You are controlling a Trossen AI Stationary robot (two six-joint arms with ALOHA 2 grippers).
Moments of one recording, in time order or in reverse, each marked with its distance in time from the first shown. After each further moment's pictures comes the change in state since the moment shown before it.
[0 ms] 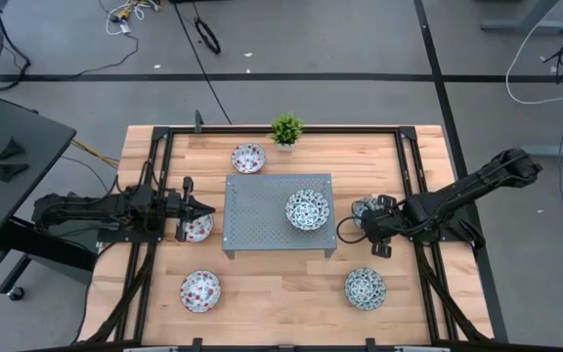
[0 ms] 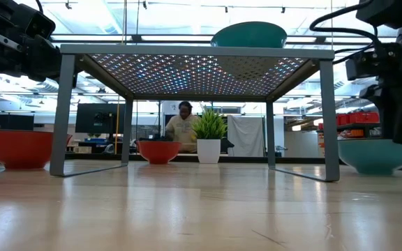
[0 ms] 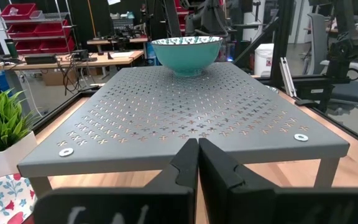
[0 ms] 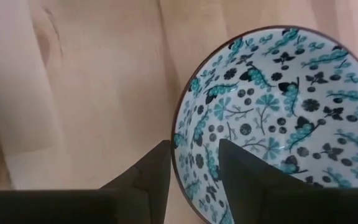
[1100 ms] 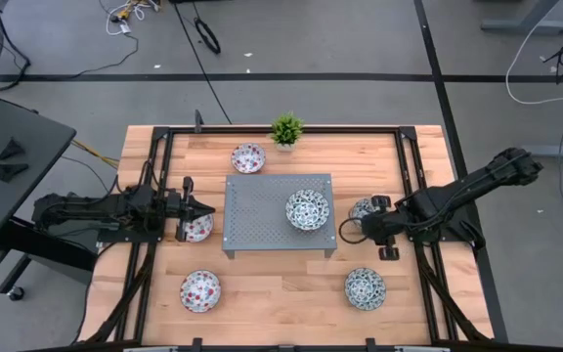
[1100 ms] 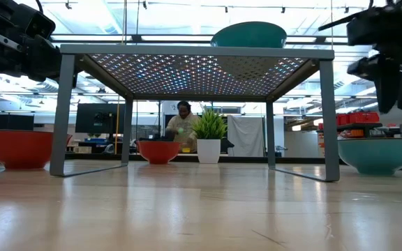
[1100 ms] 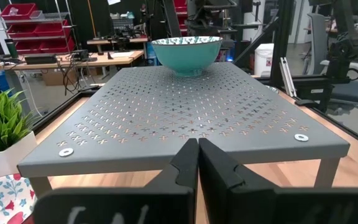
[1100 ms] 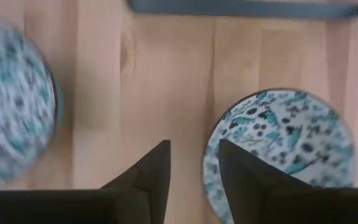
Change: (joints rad) left arm 0.000 0.000 0.000 0.000 0.000 0.000; right arm 0.022 -0.023 0.154 -0.085 -0.087 -0.173
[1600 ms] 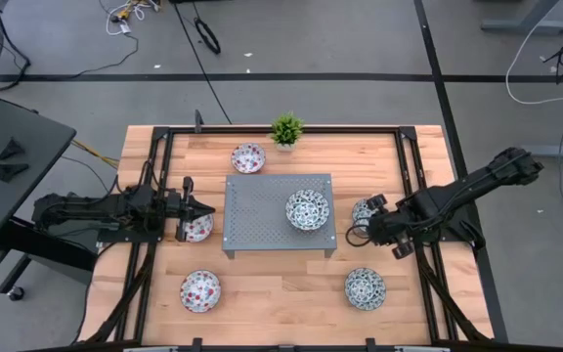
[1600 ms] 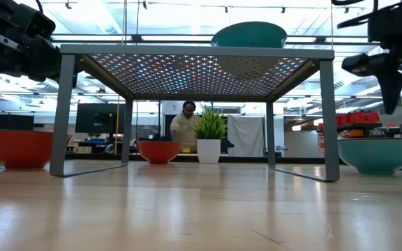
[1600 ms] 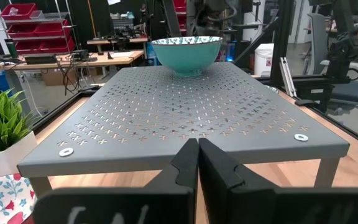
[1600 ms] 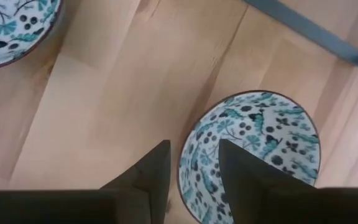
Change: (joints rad) left arm 0.000 0.000 0.000 0.000 0.000 0.000; right arm 0.007 -0.012 -0.001 -0.082 0.002 -0.442
